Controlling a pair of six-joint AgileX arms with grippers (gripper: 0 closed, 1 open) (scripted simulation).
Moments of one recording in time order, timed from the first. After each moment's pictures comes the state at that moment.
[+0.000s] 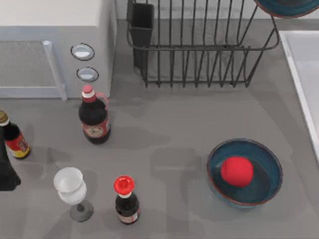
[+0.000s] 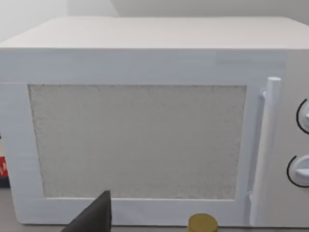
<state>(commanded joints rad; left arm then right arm) 0.00 0.00 0.00 0.00 0.00 0.00 0.32 1.67 1.68 -0.64 0.49 -0.21</state>
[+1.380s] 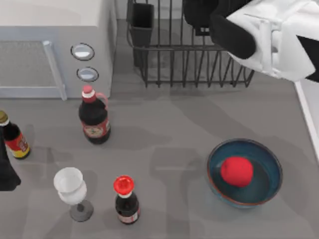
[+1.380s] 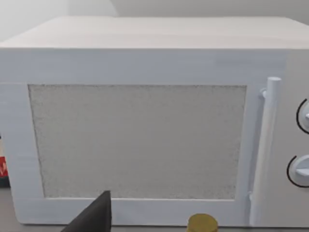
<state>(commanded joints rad) 0.00 0.00 0.00 0.00 0.00 0.00 0.73 1.84 1.53 0.29 0.76 0.02</state>
